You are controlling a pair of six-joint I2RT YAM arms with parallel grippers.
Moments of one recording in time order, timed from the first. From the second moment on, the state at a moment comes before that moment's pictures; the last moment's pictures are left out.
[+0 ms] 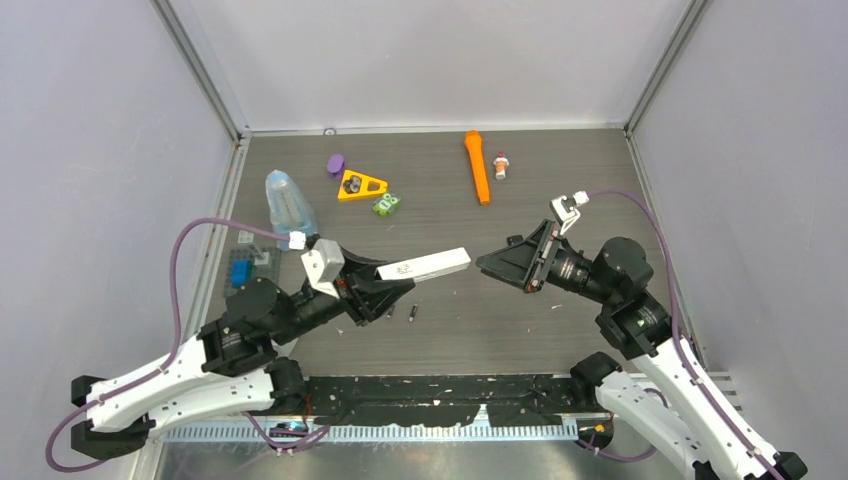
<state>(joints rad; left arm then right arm) -1.18 0.60 0.78 -0.04 -0.08 -0.14 0.50 0.59 0.71 -0.14 -0.59 1.16</state>
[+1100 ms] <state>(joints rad) -1.17 0.55 0.71 0.11 0.13 -0.17 0.75 0.73 0.54 0.51 -0.58 1.58</state>
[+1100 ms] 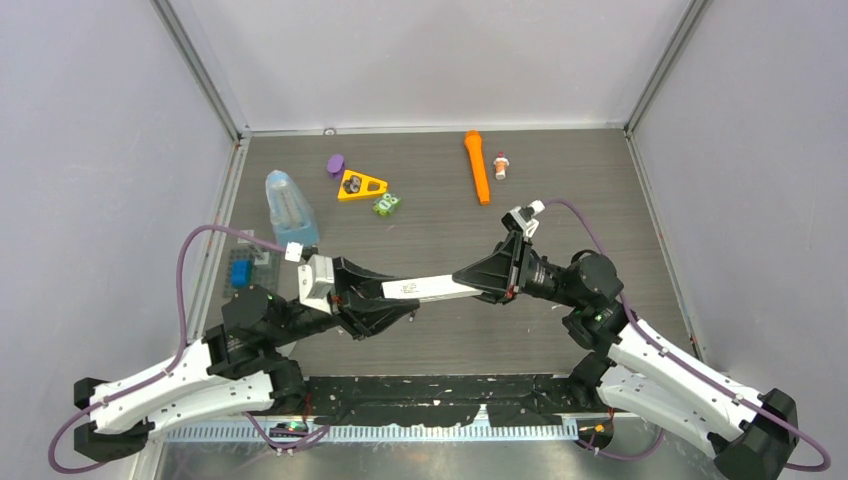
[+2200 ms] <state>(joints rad) -1.17 0.56 0.73 0.15 0.19 -0.10 0.78 0.74 0.44 0.72 -0.48 1.80</state>
